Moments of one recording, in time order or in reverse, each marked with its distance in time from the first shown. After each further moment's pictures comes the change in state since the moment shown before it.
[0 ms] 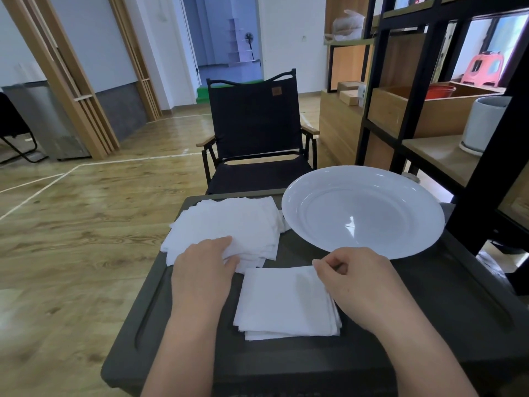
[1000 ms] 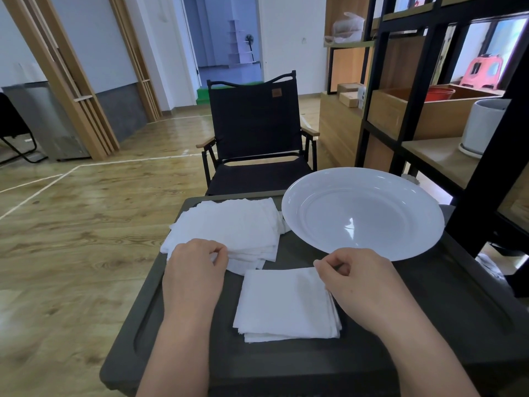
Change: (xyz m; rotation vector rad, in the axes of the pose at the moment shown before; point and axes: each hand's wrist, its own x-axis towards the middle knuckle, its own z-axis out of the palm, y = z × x) left_hand 0.005 -0.011 0.003 -0.090 0.146 -0.080; right_hand 0.000 0.000 -0.003 0.051 -0.021 0.013
